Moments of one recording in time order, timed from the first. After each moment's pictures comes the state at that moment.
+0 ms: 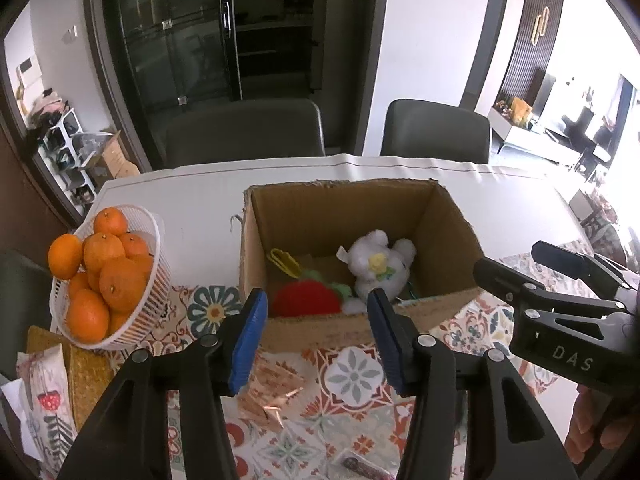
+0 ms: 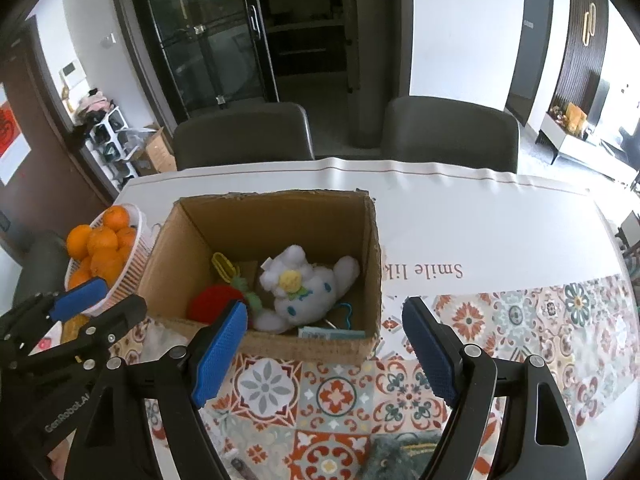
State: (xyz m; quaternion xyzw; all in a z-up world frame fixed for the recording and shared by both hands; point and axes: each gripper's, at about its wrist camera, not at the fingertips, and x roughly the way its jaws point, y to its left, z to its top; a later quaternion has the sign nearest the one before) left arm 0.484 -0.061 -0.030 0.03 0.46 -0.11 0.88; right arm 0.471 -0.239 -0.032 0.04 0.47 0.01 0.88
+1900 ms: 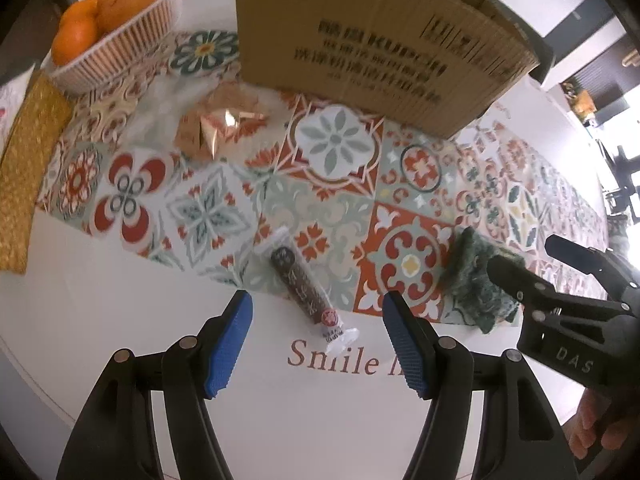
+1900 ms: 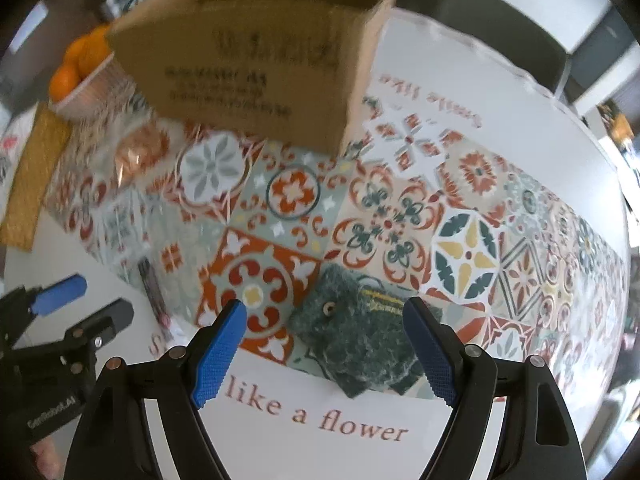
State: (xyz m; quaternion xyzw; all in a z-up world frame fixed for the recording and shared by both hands) left arm 0.355 -0.092 -0.163 -0.09 0.65 -0.01 0.76; right arm 0.386 -0.266 -0.151 -0.09 0.65 0.09 0.75
